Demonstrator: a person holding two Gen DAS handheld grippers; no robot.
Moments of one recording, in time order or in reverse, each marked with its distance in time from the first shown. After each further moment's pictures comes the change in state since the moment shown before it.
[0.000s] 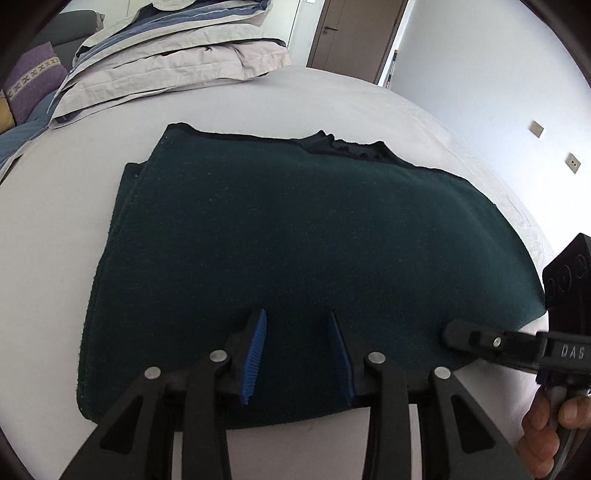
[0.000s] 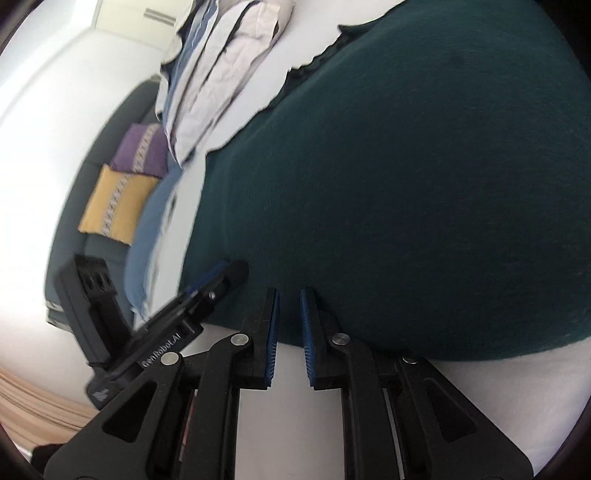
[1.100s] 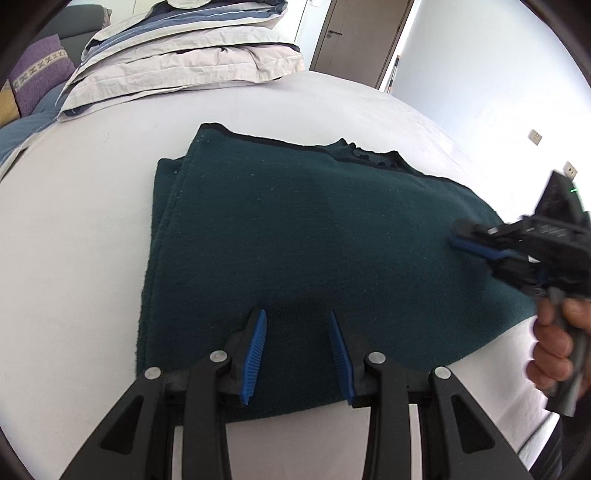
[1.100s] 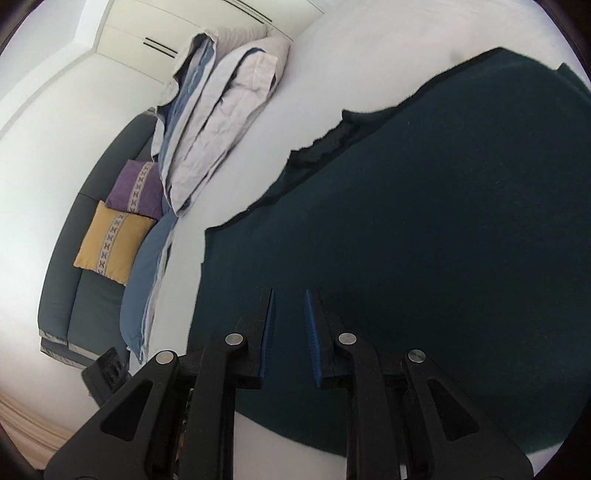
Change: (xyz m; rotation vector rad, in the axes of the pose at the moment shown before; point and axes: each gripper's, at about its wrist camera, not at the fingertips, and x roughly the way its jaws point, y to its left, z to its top) left arm -0.013 0.036 -0.006 -0.024 -0.016 -0.041; right arm 0.017 0.031 0.073 -0.032 -0.071 -0.070
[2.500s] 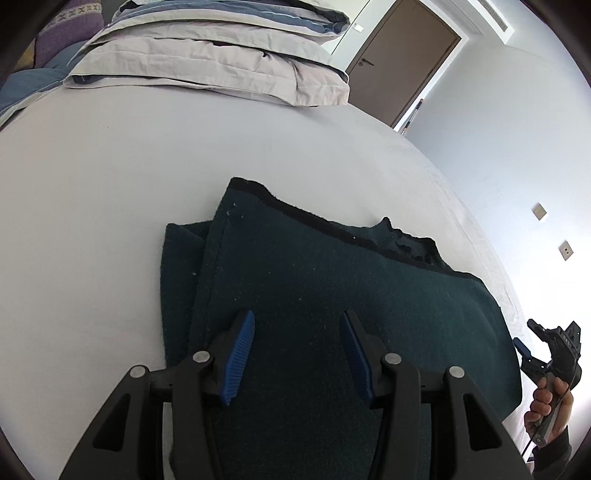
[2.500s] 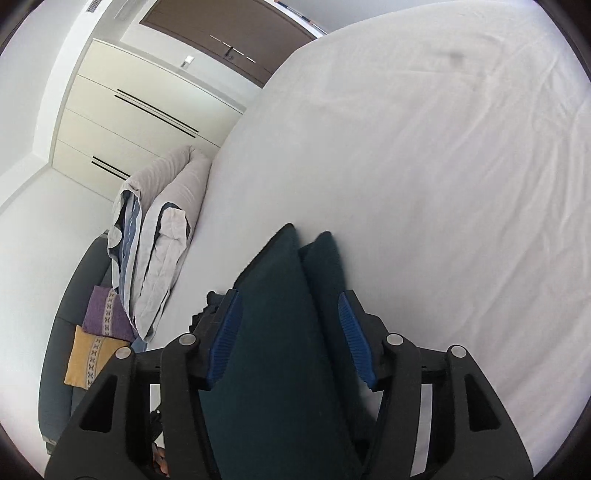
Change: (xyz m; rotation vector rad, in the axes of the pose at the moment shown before) left arm 0.032 0.053 0.079 -0.201 -0.060 -0.086; right arm -0.127 -0.141 0.064 0.254 -0.391 -0.128
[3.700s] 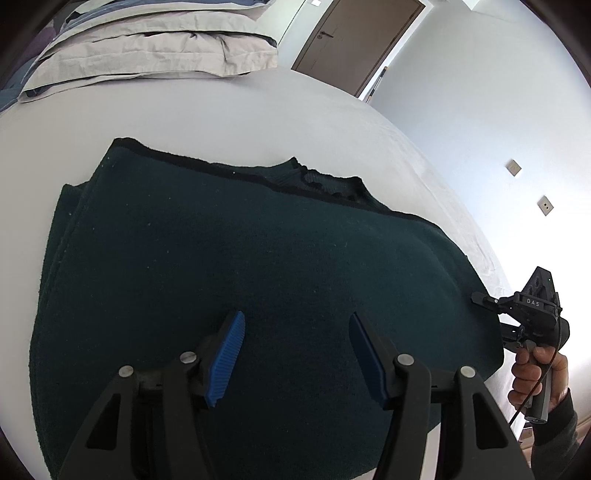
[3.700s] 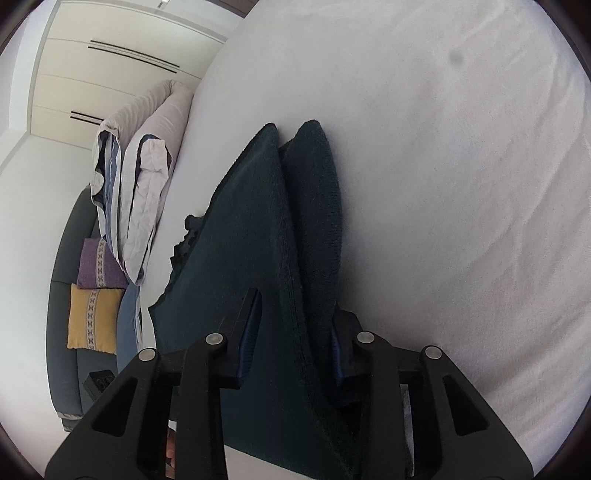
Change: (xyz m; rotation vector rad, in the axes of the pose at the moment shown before) left arm 0.012 -0.082 -0.038 0.102 0.094 -0.085; right arm 0.058 0.015 -0.033 -0.012 0.314 -0.037
